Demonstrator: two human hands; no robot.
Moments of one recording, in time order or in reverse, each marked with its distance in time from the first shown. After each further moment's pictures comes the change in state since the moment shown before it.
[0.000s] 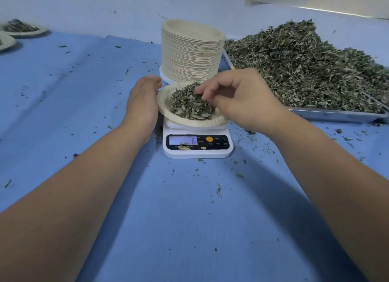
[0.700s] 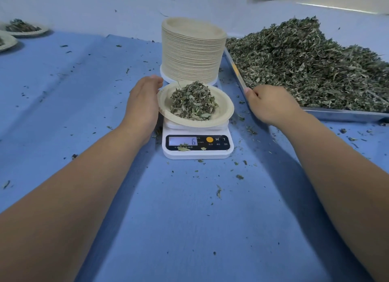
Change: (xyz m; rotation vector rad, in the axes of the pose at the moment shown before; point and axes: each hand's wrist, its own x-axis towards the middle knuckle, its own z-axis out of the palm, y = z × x) left_hand 0.007 -0.005 0.001 0.015 0.020 0.010; right_hand 0.010 0.100 -0.045 -0.795 0.035 0.424
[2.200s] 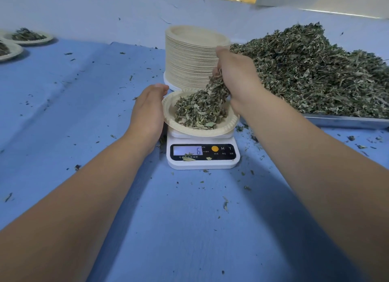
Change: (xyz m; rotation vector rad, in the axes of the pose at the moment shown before) left_hand 0.000 0.001 0.002 0.053 -0.023 0.018; right_hand 0.019 -0.126 -0.030 1.158 0.056 0.289
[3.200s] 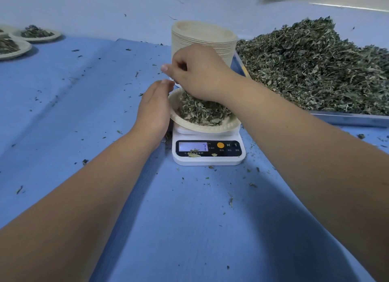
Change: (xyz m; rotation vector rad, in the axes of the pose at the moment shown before) left_hand -0.009 0.008 0.002 0.048 0.008 0.004; right_hand -0.003 -0.012 0.046 -0.843 -0.322 -0.710
